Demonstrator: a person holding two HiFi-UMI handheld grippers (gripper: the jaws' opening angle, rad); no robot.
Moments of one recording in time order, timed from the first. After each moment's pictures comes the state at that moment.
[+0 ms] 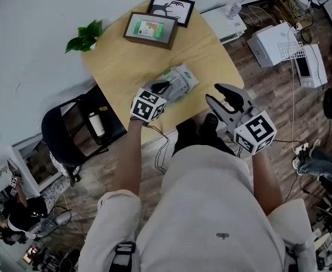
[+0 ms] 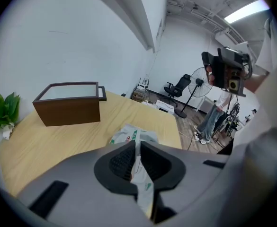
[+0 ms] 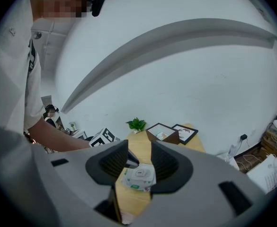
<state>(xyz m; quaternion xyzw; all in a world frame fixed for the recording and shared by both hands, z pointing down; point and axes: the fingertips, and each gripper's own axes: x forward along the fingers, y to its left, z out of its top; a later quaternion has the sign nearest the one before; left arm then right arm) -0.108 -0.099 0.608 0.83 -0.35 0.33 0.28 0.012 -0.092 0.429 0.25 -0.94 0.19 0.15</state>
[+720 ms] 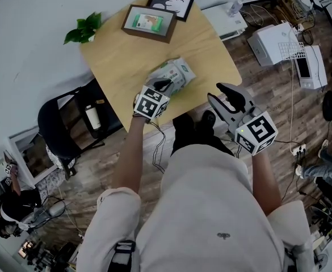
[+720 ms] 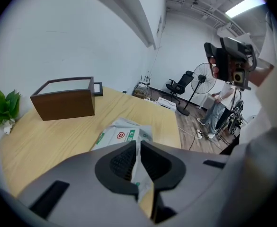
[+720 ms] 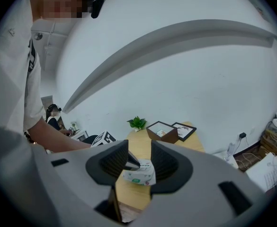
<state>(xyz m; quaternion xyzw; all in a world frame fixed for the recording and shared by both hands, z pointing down) -0.089 -0.079 0.625 0.82 -0.37 0.35 0.27 0.033 -0.073 0.432 0.24 -0.94 0.19 0.15</state>
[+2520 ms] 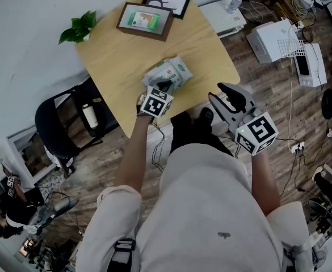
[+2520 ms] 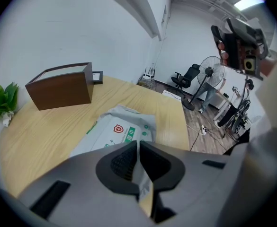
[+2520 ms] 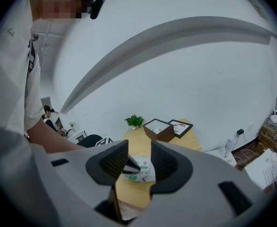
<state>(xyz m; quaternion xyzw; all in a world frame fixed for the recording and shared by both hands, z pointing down) -0.079 -0.078 0.668 0.79 -0.38 0.39 0.29 0.047 -0.083 0.447 0.25 -0.93 0.21 0.16</state>
